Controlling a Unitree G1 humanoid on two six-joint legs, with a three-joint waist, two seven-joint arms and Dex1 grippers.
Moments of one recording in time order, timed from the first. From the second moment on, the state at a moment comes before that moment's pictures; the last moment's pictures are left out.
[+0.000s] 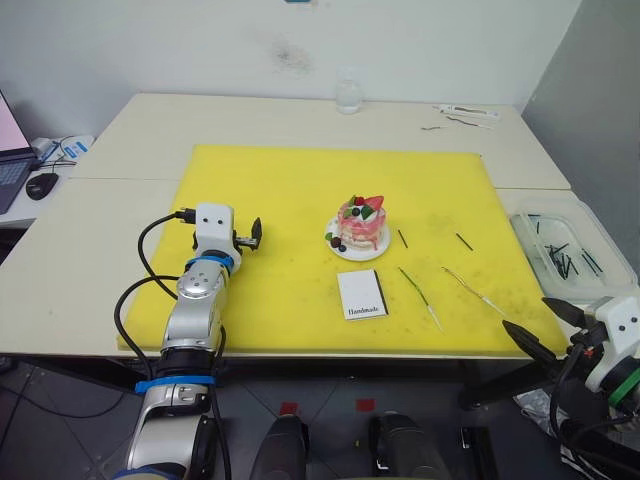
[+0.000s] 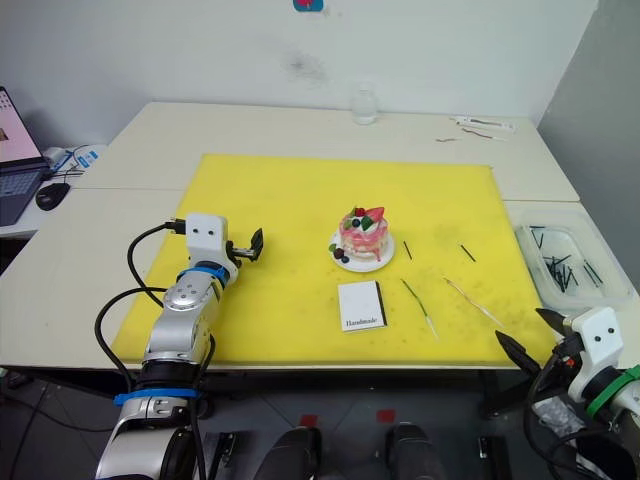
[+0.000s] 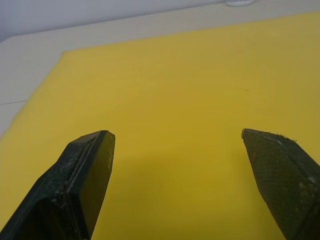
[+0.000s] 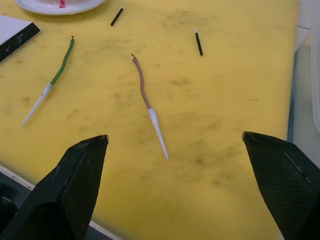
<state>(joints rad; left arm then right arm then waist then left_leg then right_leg) -0.50 0.30 0.14 0.35 -0.06 0.15 -0.13 0.37 -0.63 -0.49 -0.43 0.47 0.39 0.71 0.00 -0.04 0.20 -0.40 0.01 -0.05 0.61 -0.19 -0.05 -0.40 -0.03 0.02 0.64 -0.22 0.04</state>
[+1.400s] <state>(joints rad) -0.49 0.55 0.07 0.01 -0.36 0.39 -0.76 0.33 -0.68 -0.43 -0.43 0.48 0.43 0.71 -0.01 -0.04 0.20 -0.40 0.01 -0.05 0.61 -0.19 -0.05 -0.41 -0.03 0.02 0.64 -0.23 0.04</state>
